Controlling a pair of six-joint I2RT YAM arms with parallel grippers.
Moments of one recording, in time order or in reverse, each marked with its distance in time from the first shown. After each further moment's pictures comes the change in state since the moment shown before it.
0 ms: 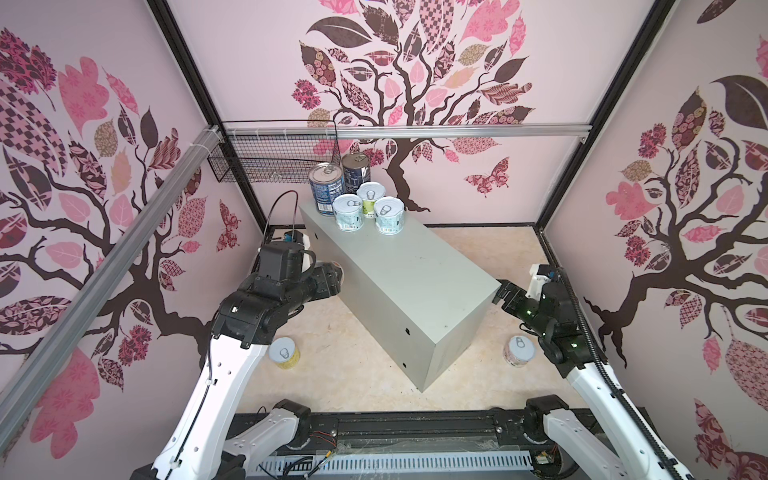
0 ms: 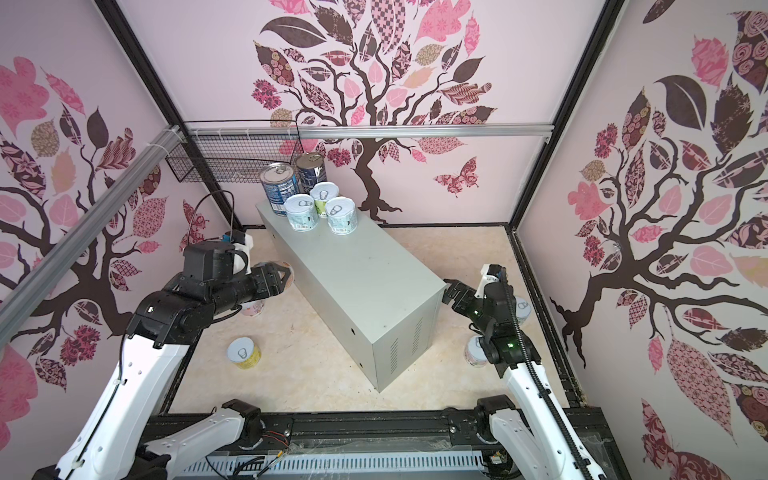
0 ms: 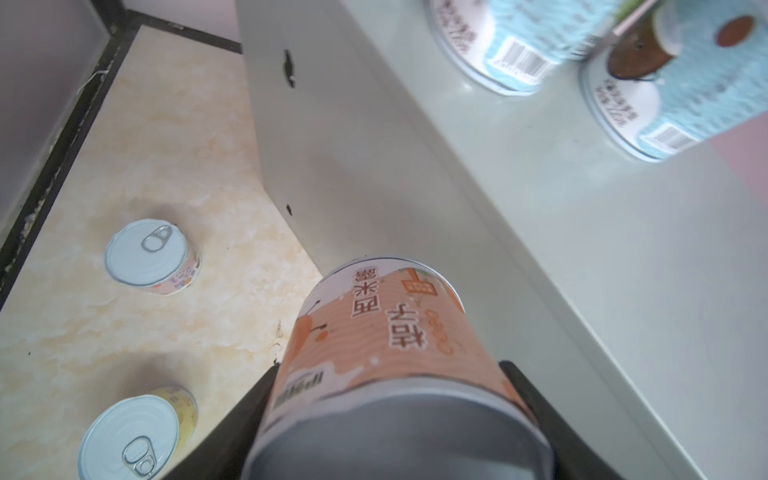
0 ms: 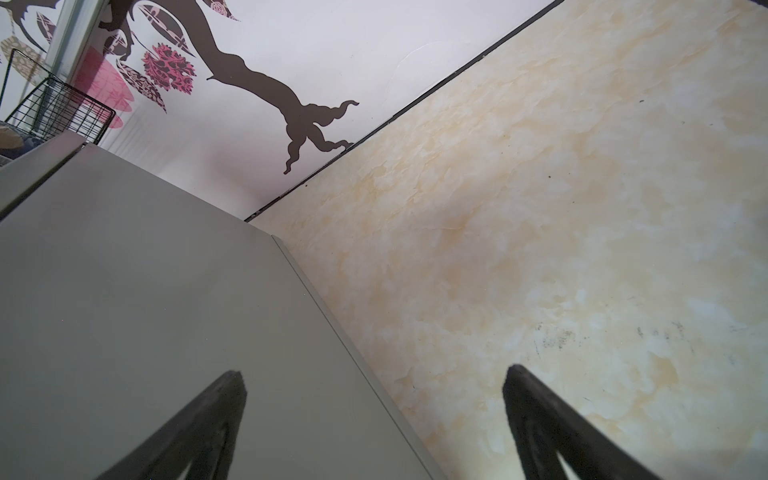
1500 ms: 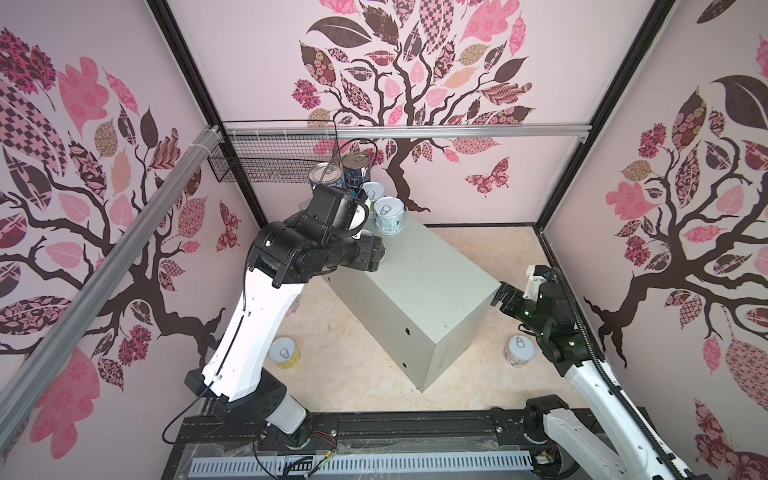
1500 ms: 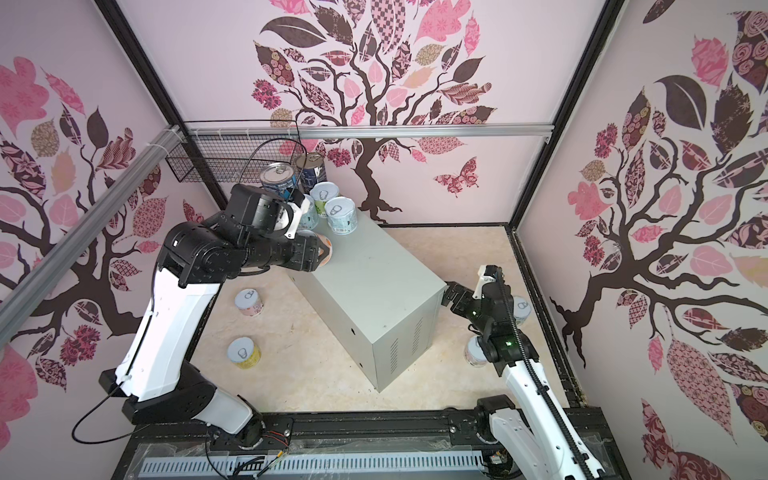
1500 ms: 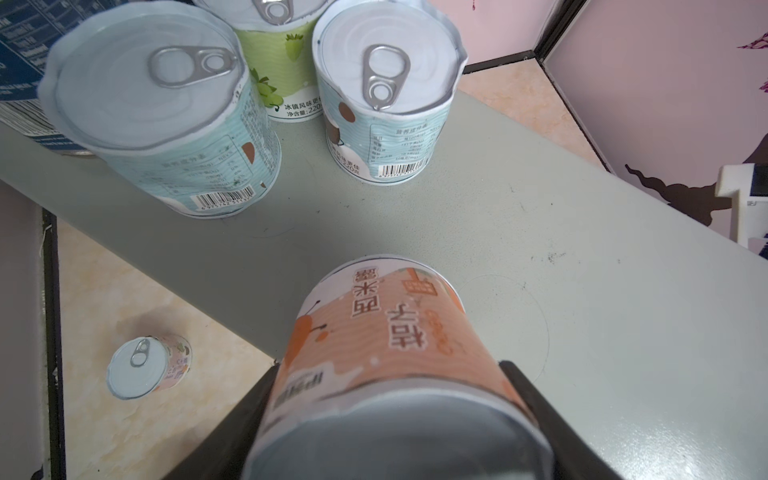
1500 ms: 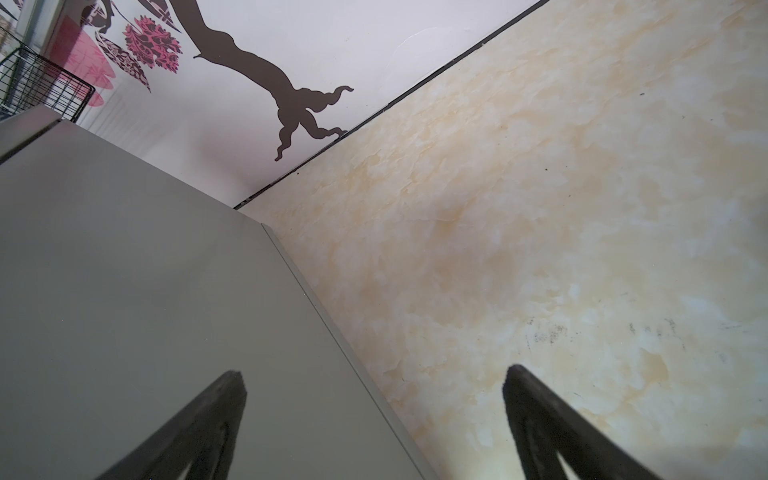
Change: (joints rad) left arm -0.239 0.503 0.799 -0.387 -0.066 0.189; right arm 0.006 0.021 -0.012 -0.003 -0.002 -0.033
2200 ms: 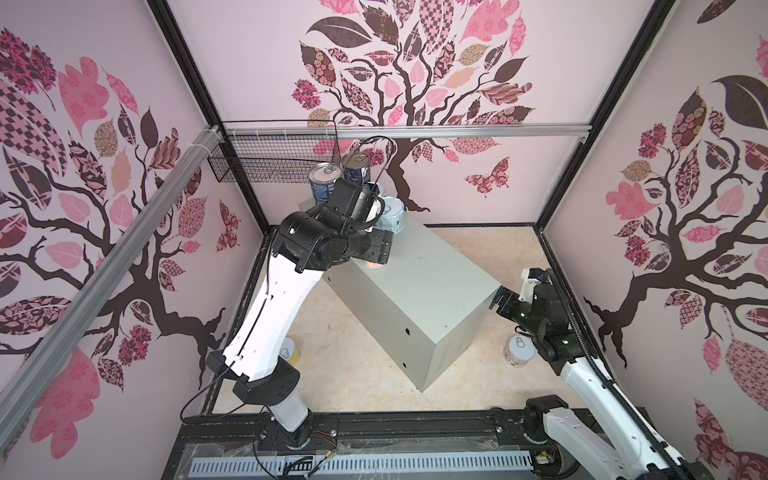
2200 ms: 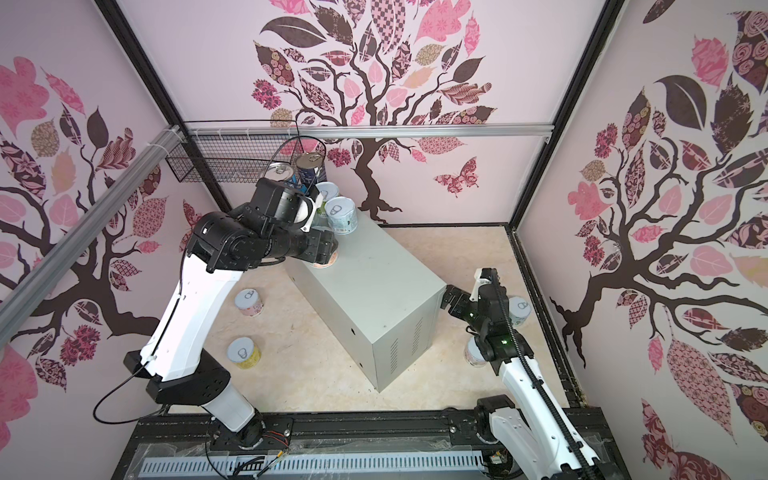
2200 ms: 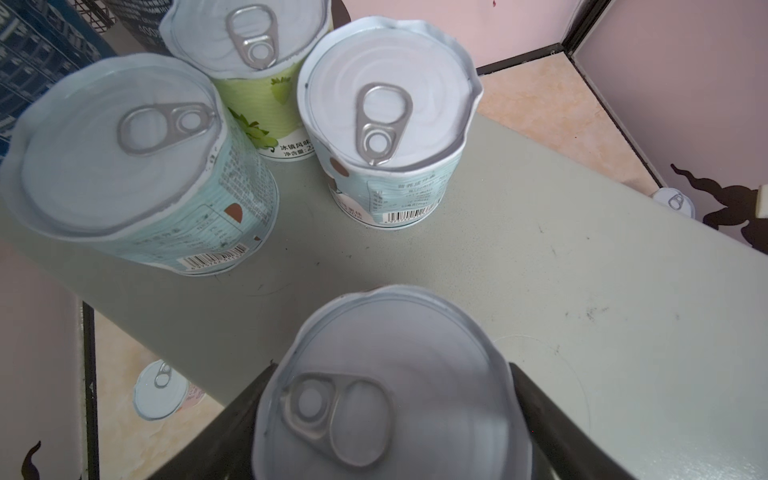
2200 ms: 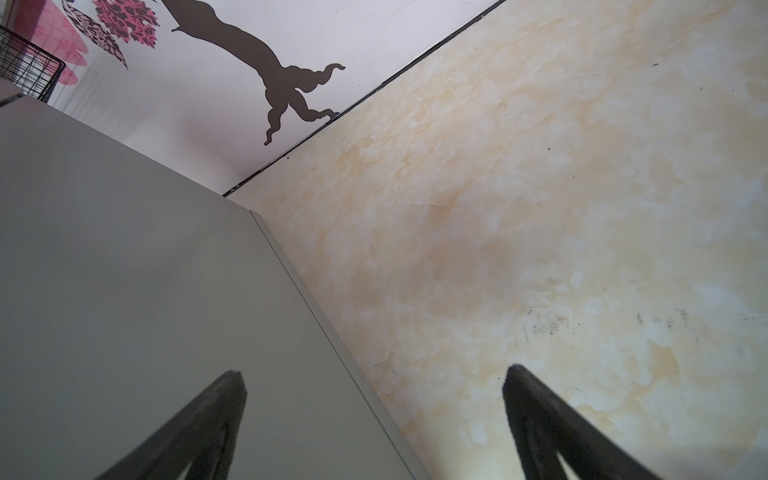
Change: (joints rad) left arm -0.015 0.107 0.079 0.013 -0.072 0.034; right arm 0.001 0.037 -0.047 0.056 -0.014 -0.007
